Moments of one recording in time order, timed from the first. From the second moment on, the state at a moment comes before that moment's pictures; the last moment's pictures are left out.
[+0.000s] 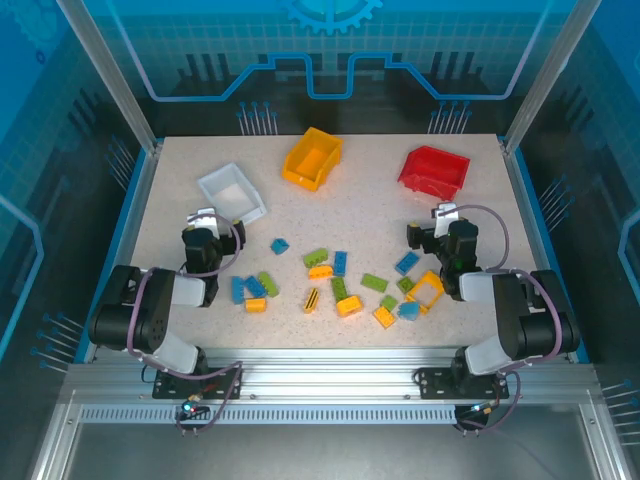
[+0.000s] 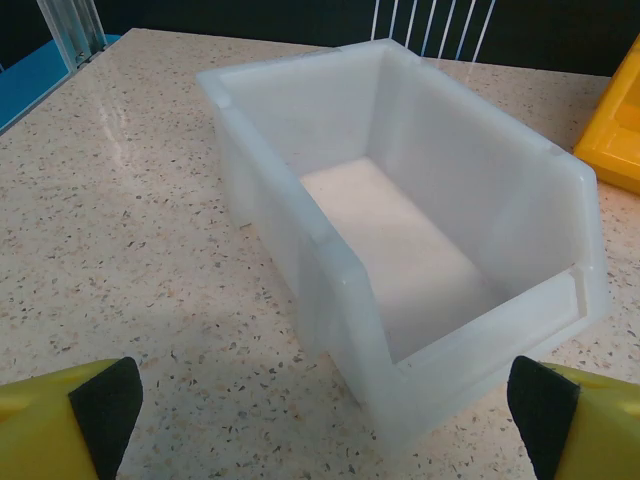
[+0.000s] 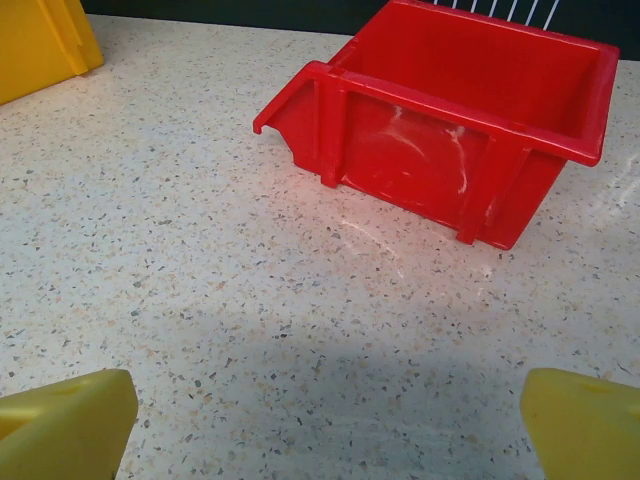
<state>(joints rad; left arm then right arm) -0.03 1.54 0.35 0.84 -0.18 -0.14 0.06 1.49 0.41 0.68 0.00 -0.05</state>
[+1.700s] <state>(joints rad) -0.14 1.13 1.03 -0.73 -0.13 -0.72 0.56 1.71 1.44 -0.57 0.10 0.63</state>
